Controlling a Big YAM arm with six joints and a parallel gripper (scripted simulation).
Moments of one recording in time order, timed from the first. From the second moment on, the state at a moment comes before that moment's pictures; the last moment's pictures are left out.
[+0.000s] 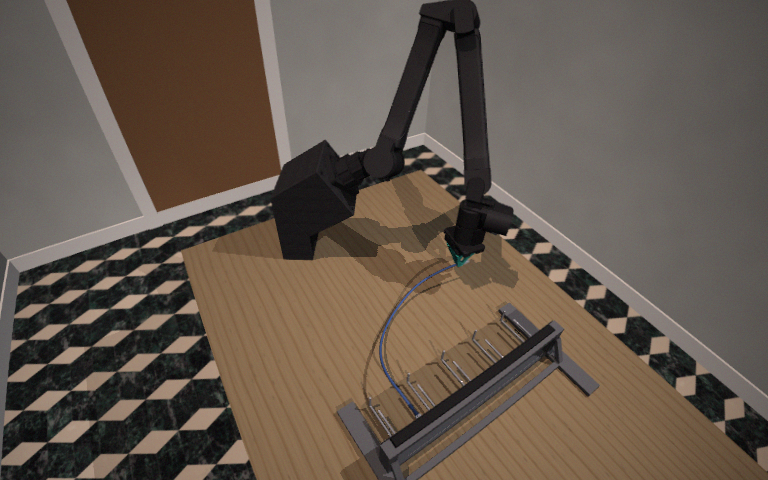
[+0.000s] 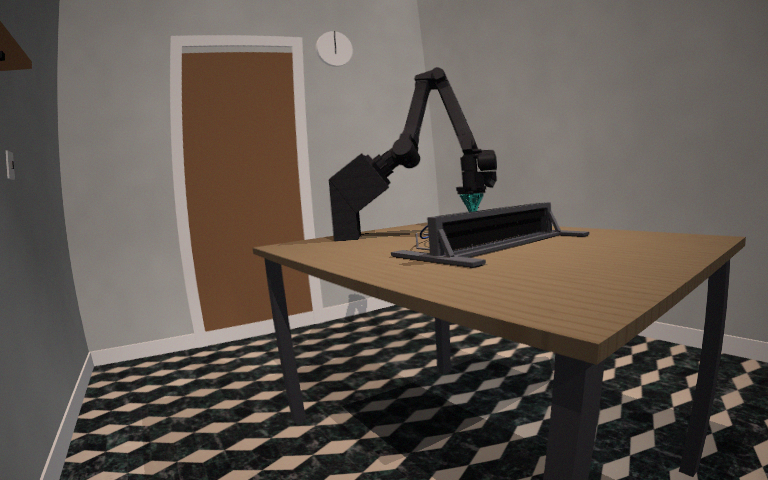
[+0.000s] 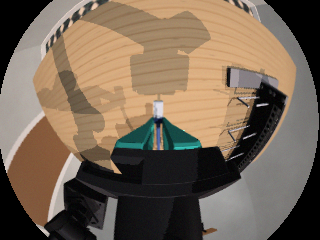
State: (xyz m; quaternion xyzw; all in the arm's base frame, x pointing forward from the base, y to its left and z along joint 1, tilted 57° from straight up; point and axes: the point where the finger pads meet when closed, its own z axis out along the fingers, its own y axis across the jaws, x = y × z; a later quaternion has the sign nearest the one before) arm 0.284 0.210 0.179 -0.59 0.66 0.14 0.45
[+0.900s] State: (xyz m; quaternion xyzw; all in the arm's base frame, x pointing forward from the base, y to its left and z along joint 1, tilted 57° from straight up) arm 0.284 0.209 0.178 -0.59 0.66 0.14 0.45
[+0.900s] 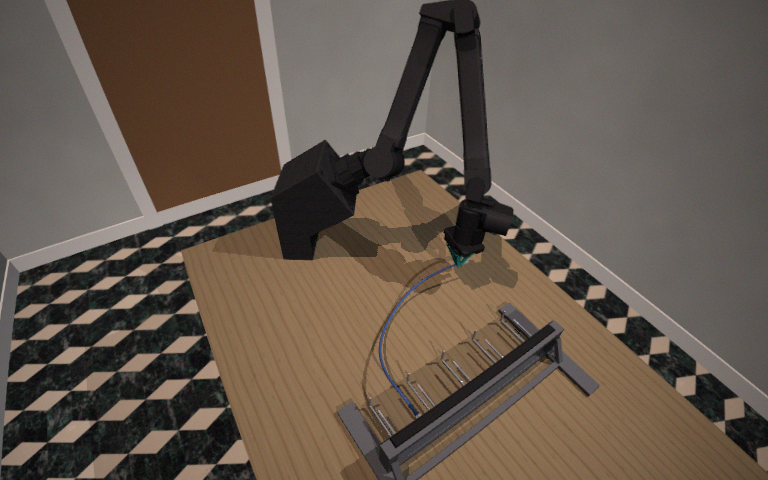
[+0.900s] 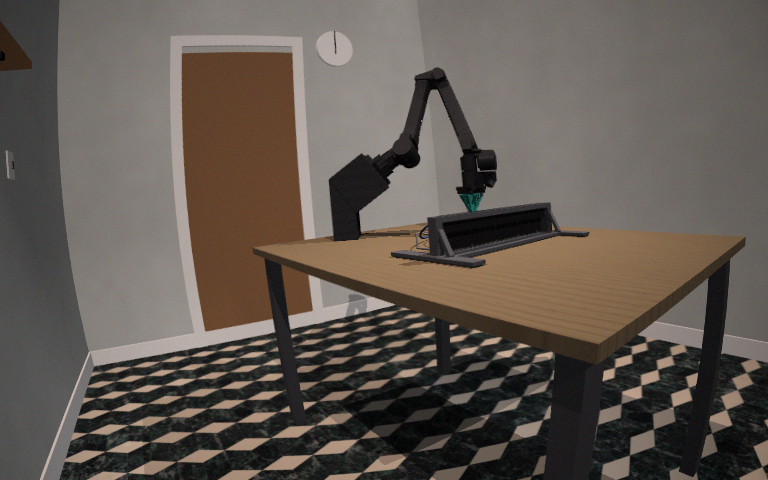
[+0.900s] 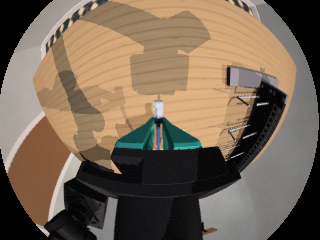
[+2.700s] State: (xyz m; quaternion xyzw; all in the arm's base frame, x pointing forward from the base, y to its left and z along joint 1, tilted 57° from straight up) arm 0.330 0.169 0.185 -0.47 0.74 0.21 0.43
